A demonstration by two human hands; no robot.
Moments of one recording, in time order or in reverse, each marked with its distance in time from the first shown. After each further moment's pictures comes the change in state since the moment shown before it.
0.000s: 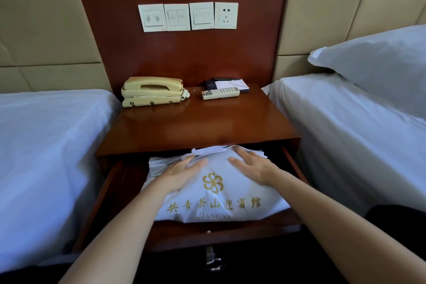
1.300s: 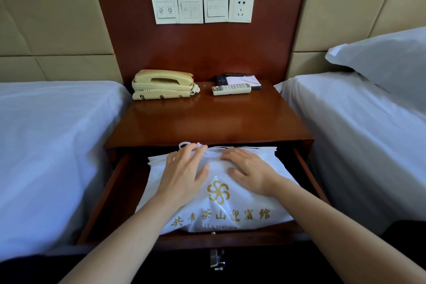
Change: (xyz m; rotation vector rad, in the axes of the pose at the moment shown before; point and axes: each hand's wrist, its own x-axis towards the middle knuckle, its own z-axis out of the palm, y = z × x) left_hand -0.021 -0.011 0.016 0.495 0.544 0.411; right_hand -0.003 -0.021 0.017 -0.163 0.127 -0.515
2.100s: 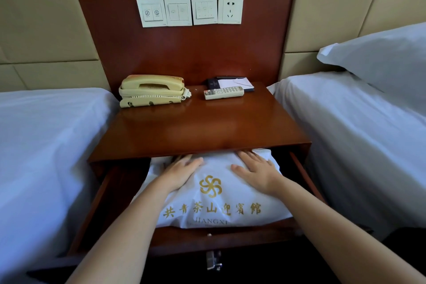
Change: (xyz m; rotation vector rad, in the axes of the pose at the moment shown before) left_hand 0.059 -0.029 0.031 -0.316 -0.462 -0.396; right_hand 0.006 0.030 0.000 0.080 -0.057 0.406
